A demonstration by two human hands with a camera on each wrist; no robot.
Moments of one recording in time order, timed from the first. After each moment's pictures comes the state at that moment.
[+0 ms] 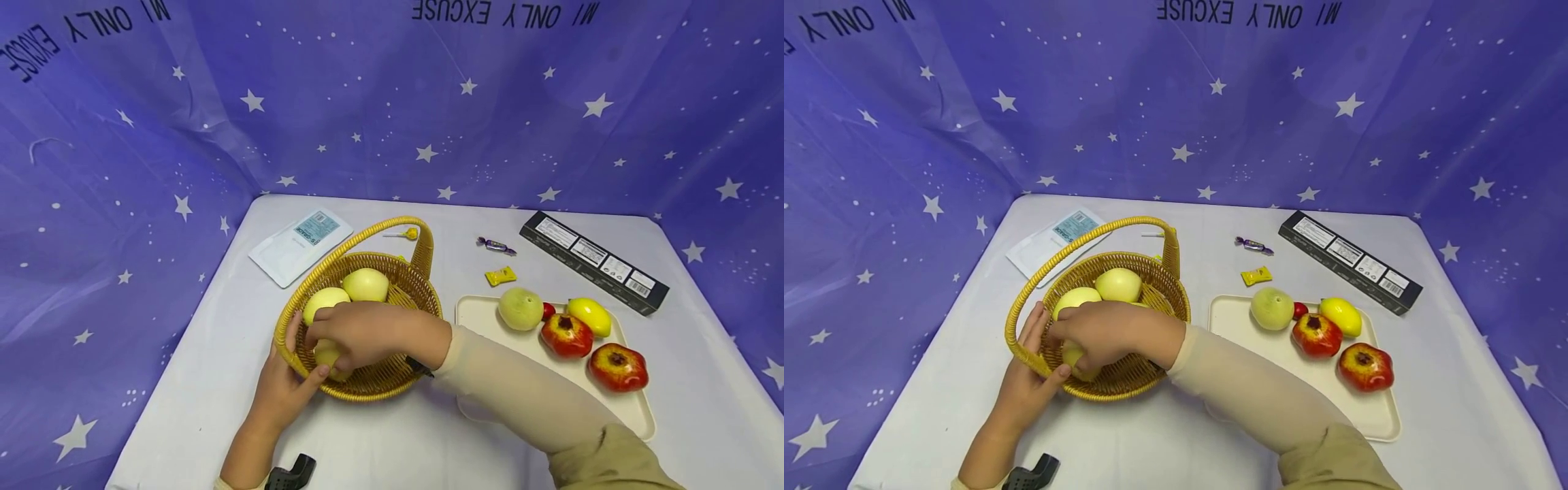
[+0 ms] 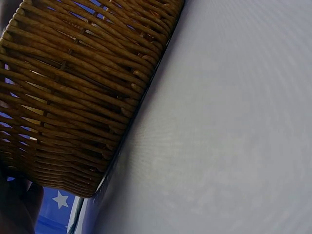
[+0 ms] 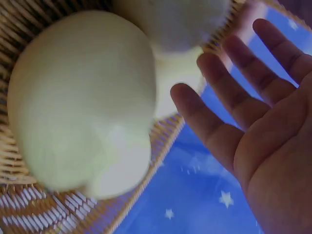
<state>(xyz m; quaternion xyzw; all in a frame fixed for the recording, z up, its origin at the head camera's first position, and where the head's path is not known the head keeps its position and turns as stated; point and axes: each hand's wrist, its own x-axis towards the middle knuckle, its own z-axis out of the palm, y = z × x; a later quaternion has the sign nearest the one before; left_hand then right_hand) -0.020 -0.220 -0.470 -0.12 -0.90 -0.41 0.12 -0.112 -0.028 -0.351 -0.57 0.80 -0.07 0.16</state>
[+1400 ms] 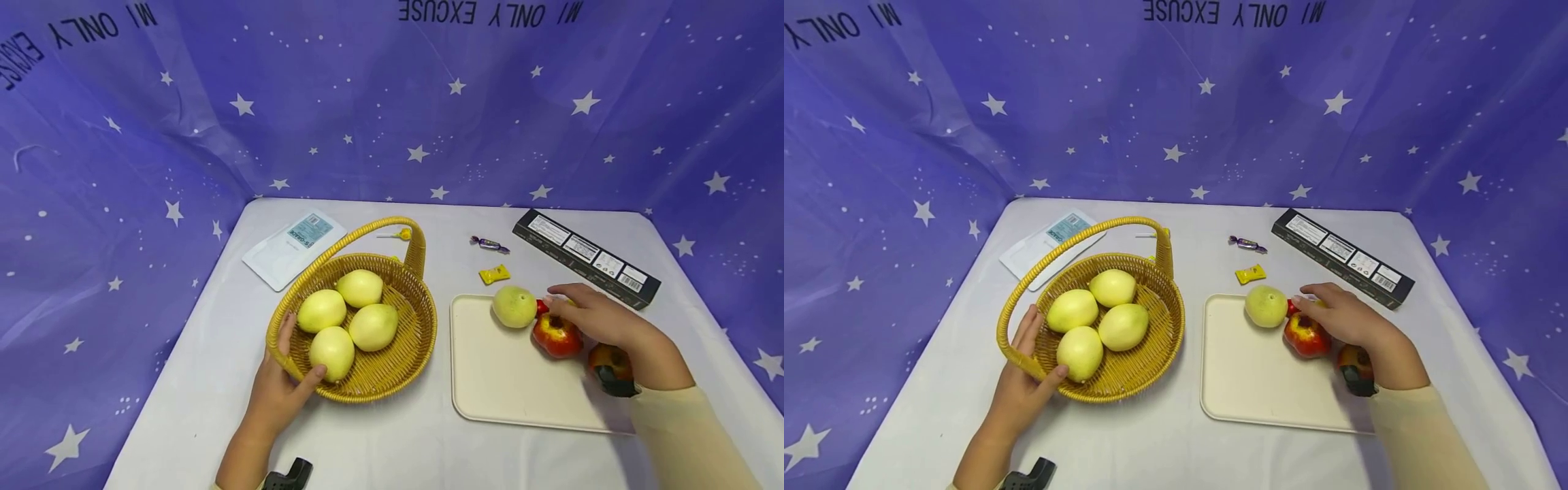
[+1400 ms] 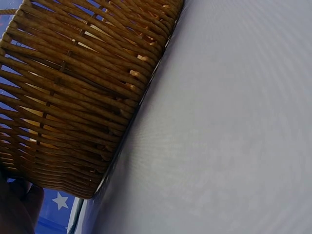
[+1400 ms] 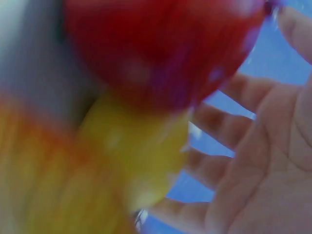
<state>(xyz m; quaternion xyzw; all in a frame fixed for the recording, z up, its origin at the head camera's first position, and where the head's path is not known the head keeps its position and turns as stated) -0.019 -0.217 -0.469 -0.11 -0.90 -0.40 0.13 -0.116 0.316 -0.404 -0.09 0.94 -0.25 0.19</state>
